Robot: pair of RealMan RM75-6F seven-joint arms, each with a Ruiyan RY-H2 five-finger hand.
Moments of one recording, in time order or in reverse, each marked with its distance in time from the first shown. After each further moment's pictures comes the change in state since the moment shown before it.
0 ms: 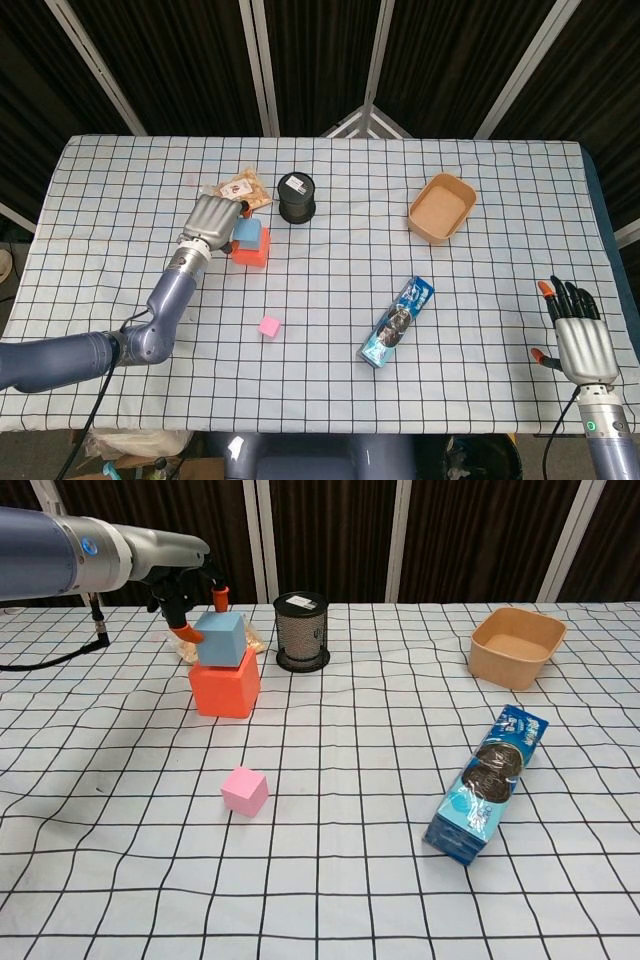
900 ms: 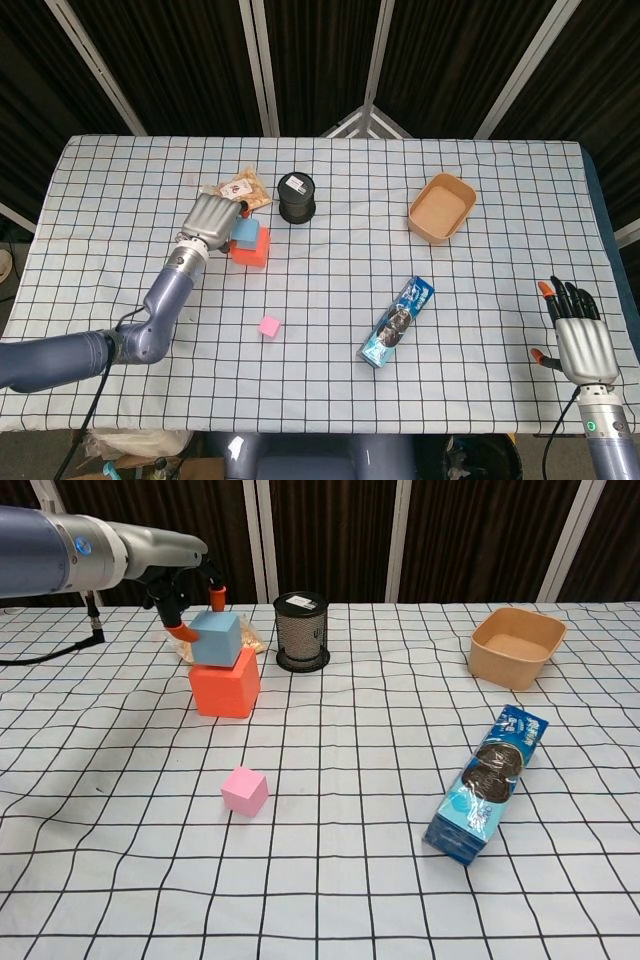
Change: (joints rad) left arm 0.001 0.013 0.022 0.007 0.038 -0.008 -0.004; right arm 0.000 0.001 -0.001 -0.004 0.002 -0.001 0.000
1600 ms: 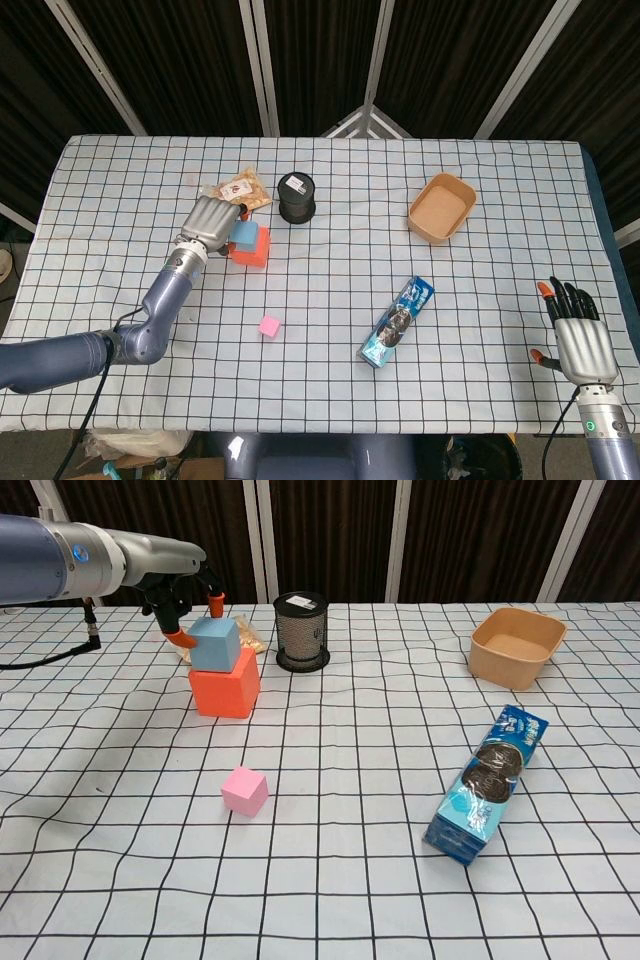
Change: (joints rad) left arm 0.008 -0.002 0.010 0.007 0.015 -0.011 -0.015; right arm 0.001 0.000 -0.001 -0.003 0.002 -0.005 -0.002
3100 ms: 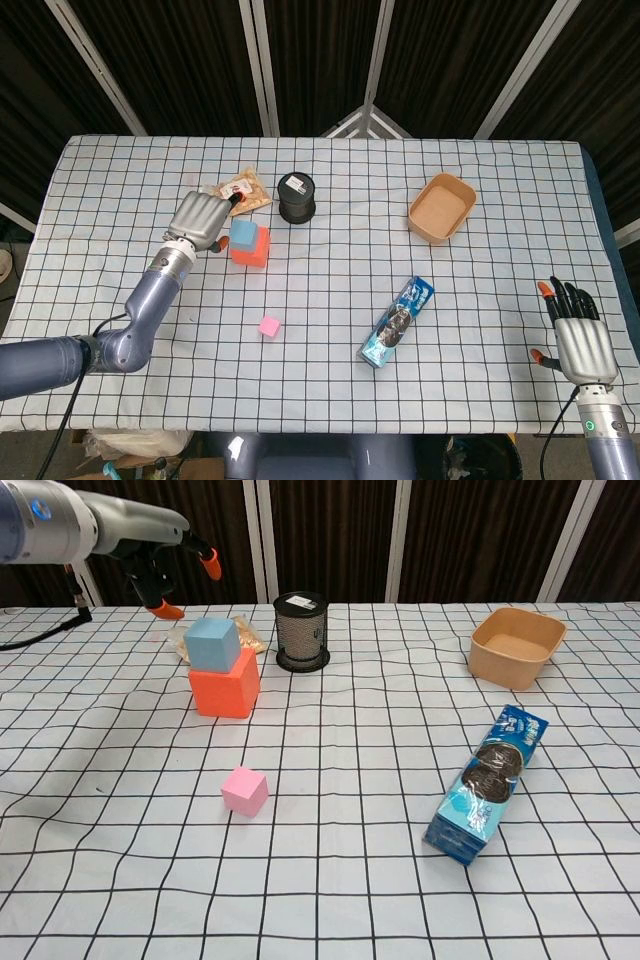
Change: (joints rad) left arm 0.004 0.158 -0.015 -0.206 -0.019 0.057 0.008; right arm 0.000 0.001 0.003 -0.009 0.008 0.001 -0.014
